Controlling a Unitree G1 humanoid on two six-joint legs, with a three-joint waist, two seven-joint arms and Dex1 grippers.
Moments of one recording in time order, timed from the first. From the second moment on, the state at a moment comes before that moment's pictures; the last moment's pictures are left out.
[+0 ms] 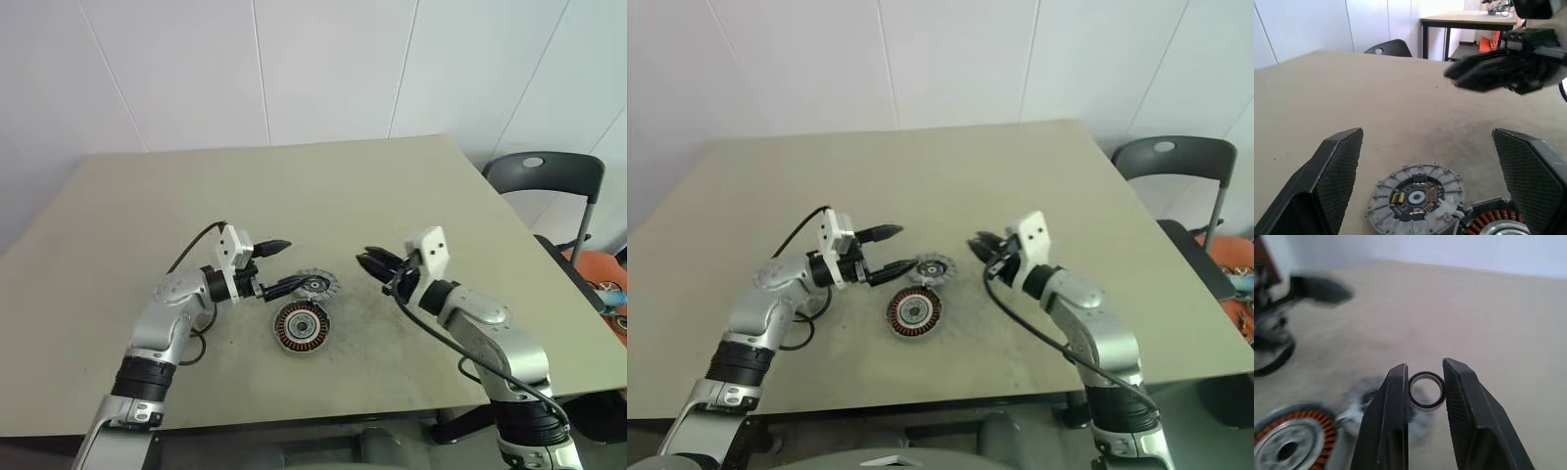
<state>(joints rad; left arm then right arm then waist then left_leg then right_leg) -0.38 0.43 -0.03 0.11 -0.42 0.19 -1.03 -0.20 -0.41 0.10 -0.30 0.36 0.61 0.58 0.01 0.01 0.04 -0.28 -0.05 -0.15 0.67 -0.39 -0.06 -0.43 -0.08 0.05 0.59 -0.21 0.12</state>
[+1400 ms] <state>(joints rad) -0.71 0.25 -0.15 0.51 -0.38 0.11 -1.29 -0.01 -0.41 -0.02 -0.45 0.33 0.76 0.42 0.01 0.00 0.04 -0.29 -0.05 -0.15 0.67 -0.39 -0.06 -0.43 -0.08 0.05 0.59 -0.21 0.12</state>
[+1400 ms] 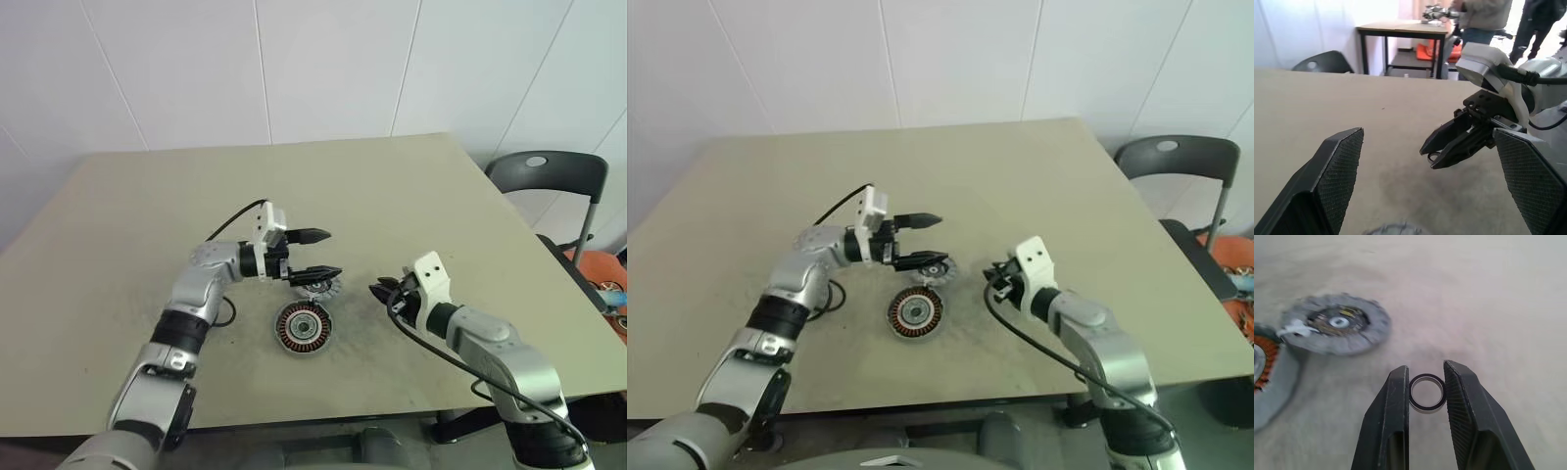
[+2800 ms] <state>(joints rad) -0.77 0.33 -0.06 0.74 -0.28 -0.03 -1.39 -0.17 -0.42 0.11 -0.39 0.32 0.79 0.45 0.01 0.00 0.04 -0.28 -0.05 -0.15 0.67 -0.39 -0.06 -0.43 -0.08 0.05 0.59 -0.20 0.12</state>
